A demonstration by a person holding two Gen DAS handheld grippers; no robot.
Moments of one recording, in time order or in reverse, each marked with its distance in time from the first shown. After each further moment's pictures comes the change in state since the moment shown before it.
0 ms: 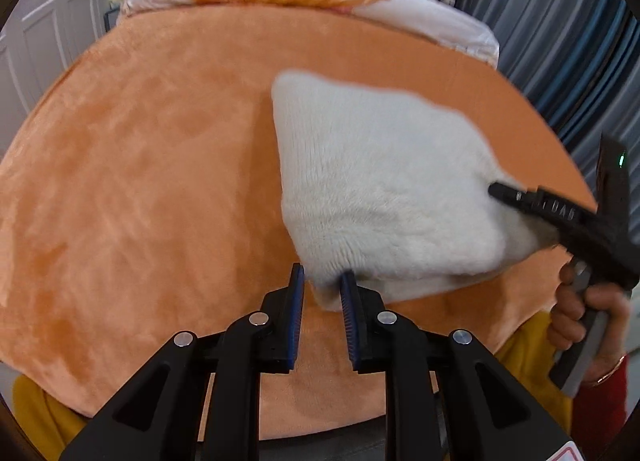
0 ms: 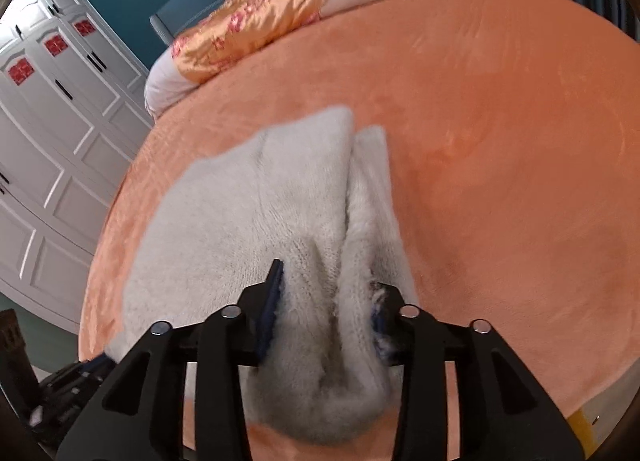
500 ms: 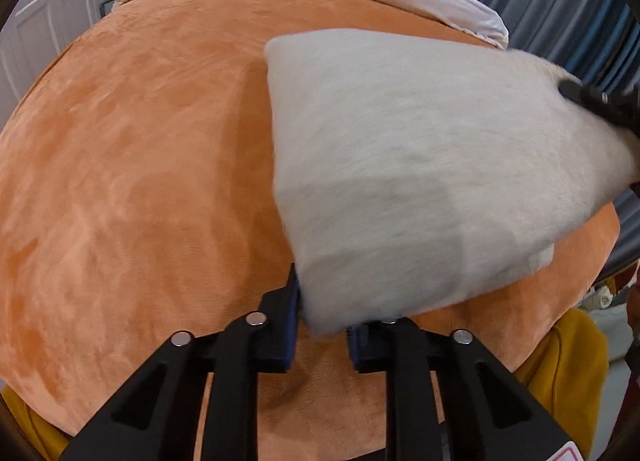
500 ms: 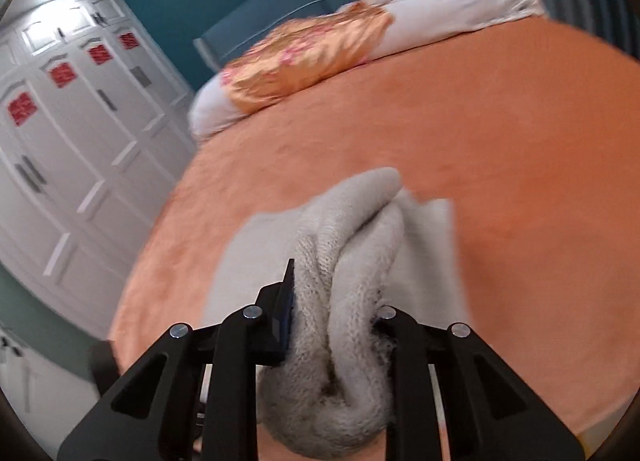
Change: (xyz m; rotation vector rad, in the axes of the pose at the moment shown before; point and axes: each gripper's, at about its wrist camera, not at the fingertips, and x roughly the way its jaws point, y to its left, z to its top) left arm 0.065 0.009 -0.007 0.018 0.079 0.019; right arm -0.027 0.024 0.027 -0.062 -0.088 0.089
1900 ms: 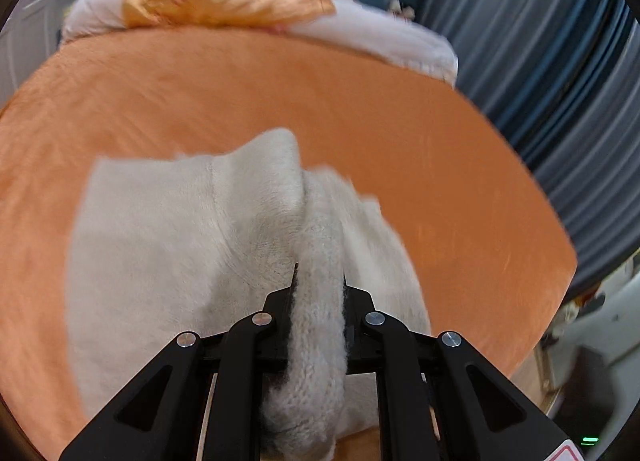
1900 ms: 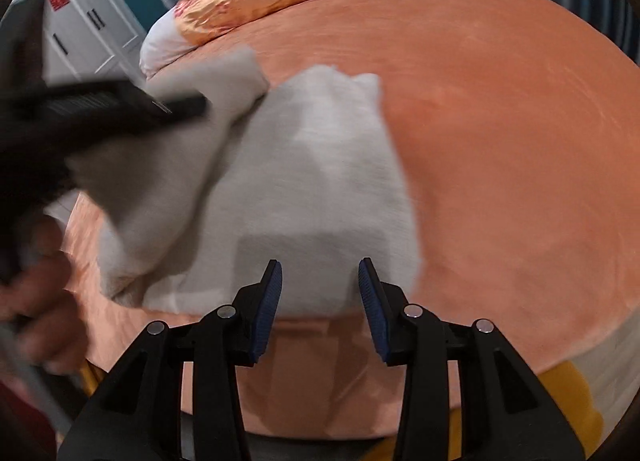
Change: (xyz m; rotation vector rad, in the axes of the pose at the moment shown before) left arm 0.015 -0.115 0.100 0.040 -0.087 -0.157; right arm 0.006 -0.033 -0.076 -0.026 0.177 -0.173
